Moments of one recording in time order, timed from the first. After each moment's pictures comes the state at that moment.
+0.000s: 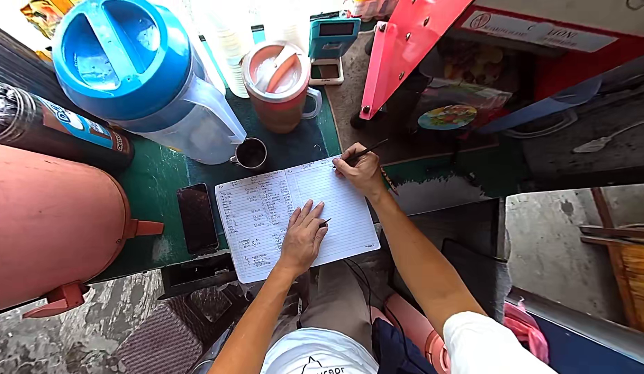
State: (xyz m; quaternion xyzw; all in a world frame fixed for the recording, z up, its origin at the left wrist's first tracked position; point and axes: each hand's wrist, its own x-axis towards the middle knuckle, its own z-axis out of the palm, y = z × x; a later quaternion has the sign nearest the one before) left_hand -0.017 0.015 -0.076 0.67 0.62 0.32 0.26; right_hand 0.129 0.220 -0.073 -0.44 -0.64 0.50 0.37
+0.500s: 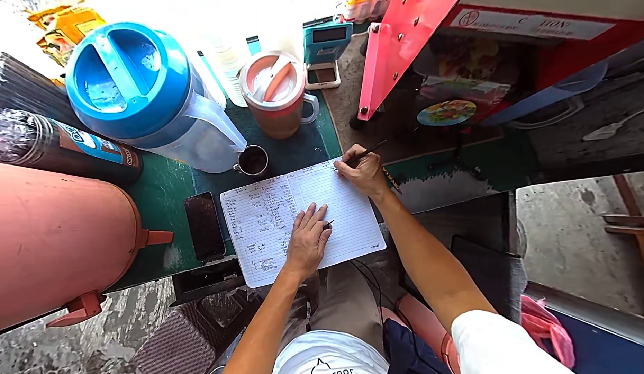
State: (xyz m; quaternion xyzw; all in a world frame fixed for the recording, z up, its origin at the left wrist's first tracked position) left_hand -0.017 0.014 -0.075 0.67 0.62 0.32 0.26; right_hand 0.131 0.223 -0.079 -0.44 -0.66 0.48 0.37
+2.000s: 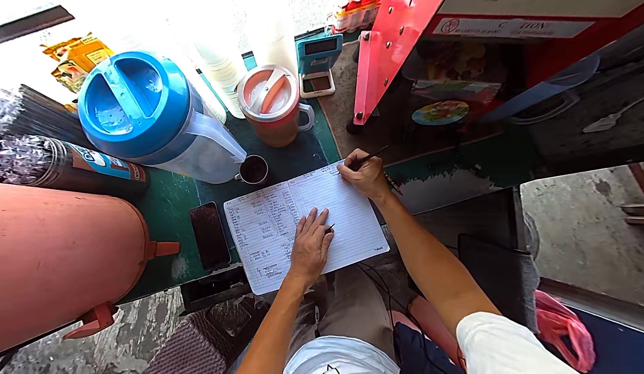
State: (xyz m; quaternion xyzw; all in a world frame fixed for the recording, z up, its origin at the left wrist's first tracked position) left_hand -0.015 0.015 -0.075 0.67 0.62 0.32 0.25; right_hand 0.136 0.222 -0.078 -0.45 -0.65 0.46 0.40
